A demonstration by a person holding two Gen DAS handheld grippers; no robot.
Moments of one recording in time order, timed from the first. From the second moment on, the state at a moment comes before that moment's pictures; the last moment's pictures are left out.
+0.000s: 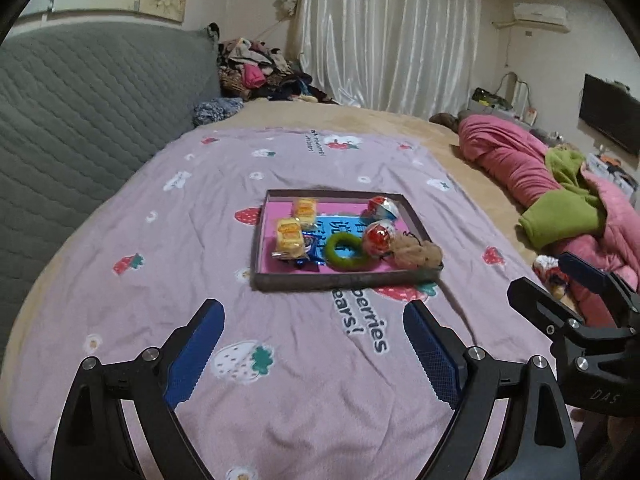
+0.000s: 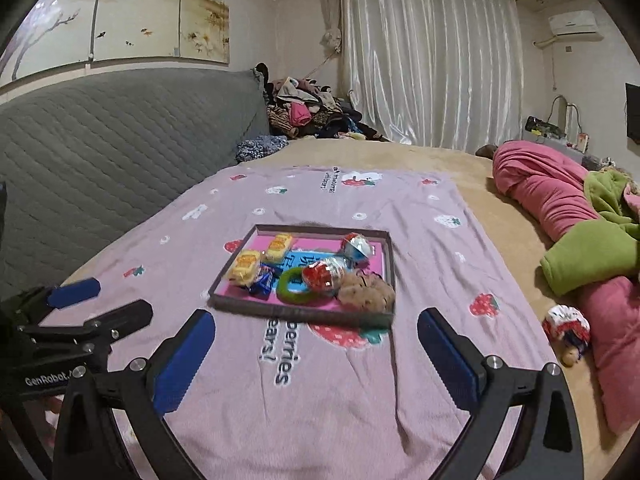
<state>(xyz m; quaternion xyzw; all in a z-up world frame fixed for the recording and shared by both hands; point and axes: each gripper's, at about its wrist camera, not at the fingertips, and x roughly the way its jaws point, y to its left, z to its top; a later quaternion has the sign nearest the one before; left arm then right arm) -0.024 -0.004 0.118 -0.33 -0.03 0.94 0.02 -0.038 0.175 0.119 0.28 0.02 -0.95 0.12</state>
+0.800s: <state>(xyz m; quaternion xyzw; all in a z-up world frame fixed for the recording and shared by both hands) 0.058 0.012 0.118 -0.31 -0.01 0.95 0.02 0.031 0.187 0.115 0.27 0.01 -0.96 0.09</state>
